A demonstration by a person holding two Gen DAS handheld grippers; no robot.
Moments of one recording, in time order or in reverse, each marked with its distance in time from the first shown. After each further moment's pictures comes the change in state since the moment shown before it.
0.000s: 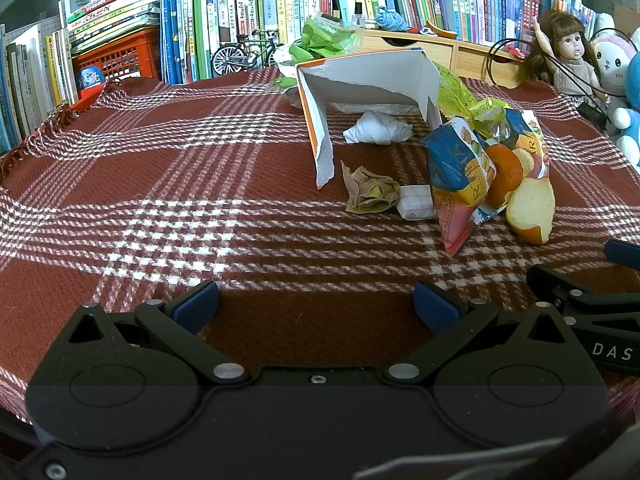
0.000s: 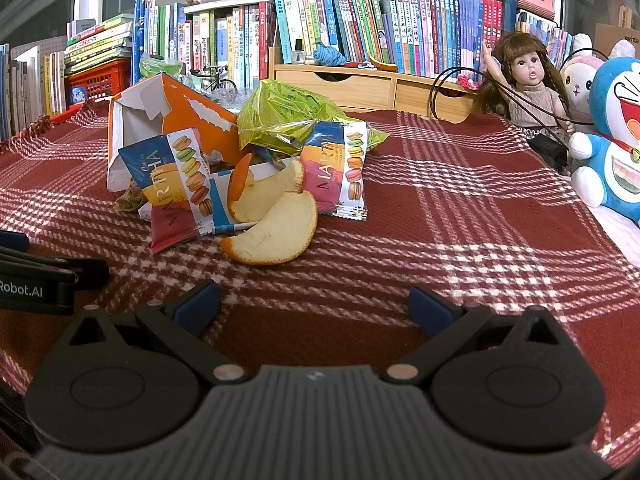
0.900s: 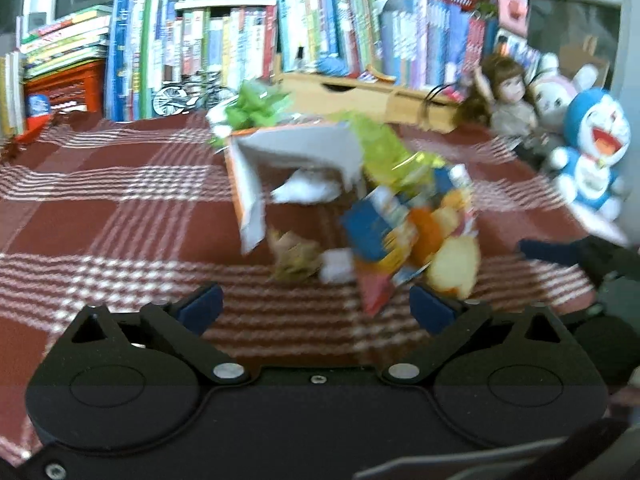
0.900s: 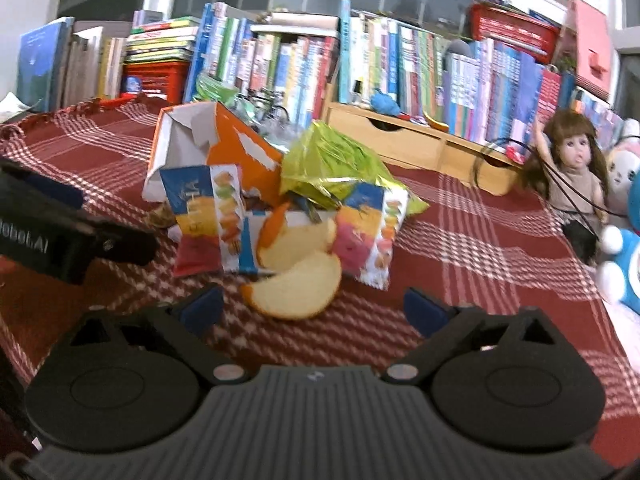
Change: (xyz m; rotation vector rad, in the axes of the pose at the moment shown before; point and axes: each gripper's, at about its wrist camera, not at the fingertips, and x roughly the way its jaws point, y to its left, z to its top) left arm -0.016 -0.008 0.026 -0.008 -0.113 -0.235; right arm 0.000 0.003 0.020 -0.216 -0.110 0.106
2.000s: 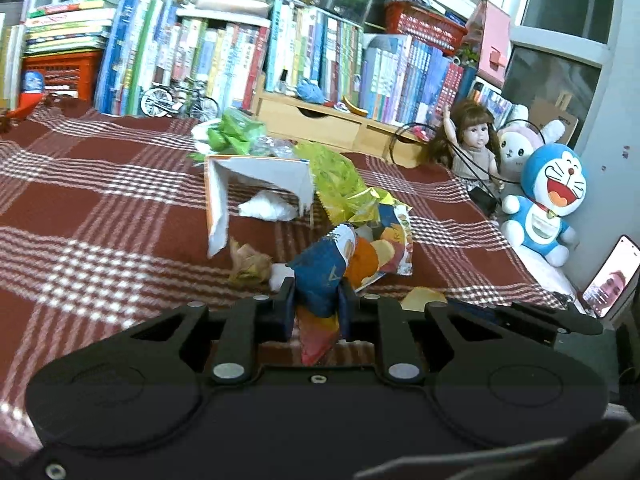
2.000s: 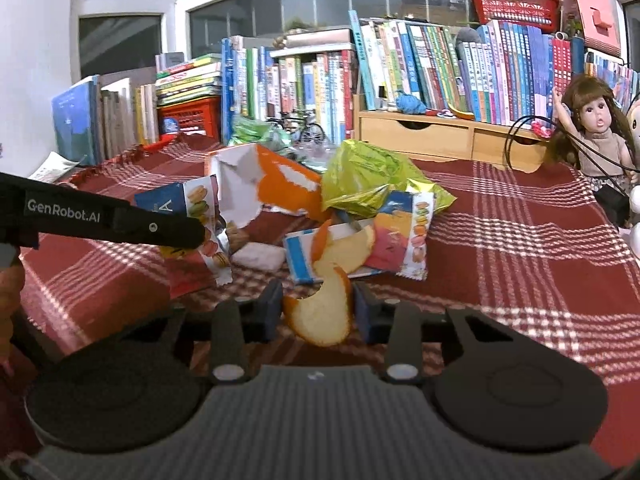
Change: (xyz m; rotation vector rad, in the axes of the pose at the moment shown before) left arm -0.054 -0.005 -0.002 -0.120 -0.051 -0.089; right arm -0.044 -0.009 0.006 0.159 -0.013 0.176
